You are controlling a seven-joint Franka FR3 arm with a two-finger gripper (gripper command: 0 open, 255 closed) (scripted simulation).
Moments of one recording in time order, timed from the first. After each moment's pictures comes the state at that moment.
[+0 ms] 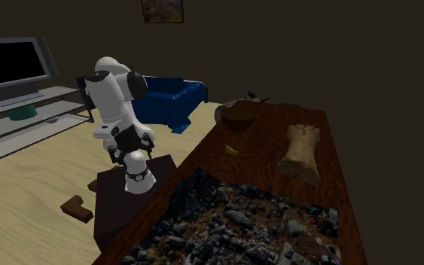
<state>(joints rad) 0.02 -0.77 -0.07 -2.43 0.11 1.69 -0.08</state>
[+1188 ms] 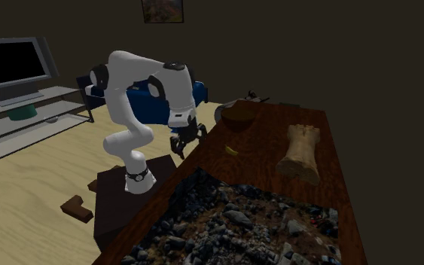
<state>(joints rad) 0.18 -0.44 0.23 -2.14 0.20 1.77 0.14</state>
